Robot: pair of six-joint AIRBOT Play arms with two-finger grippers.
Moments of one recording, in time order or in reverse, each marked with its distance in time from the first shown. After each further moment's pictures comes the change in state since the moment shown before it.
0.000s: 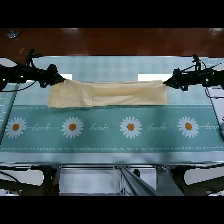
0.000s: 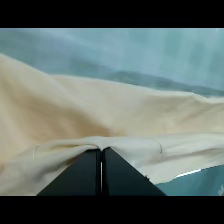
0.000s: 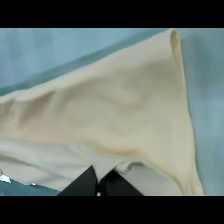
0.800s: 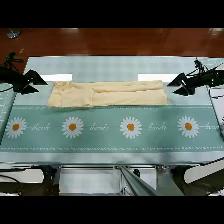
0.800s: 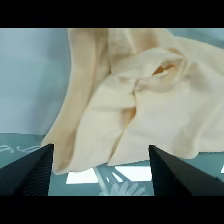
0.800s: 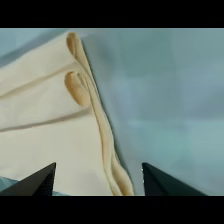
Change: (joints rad) left arm 0.167 0.084 0.046 0.295 -0.230 -0.019; right arm -0.079 -0.123 0.122 -0.170 0.154 0.077
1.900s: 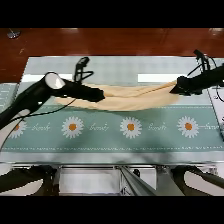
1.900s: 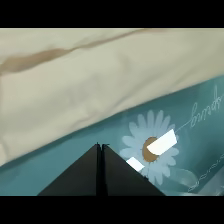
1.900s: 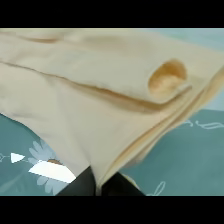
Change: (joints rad) left arm -0.795 0.163 -0.311 -0.240 0.486 0.122; right arm 0.169 0.564 -0.279 -0.156 0.044 -0.004
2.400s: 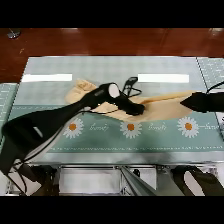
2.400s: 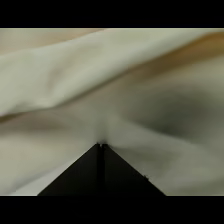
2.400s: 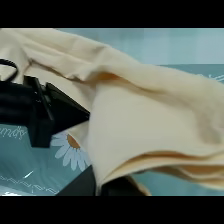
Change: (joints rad) left arm -0.371 -0.495 0.451 -0.010 -0.060 -0.206; right arm 0.001 0.485 -0.198 -0.017 0.060 0.083
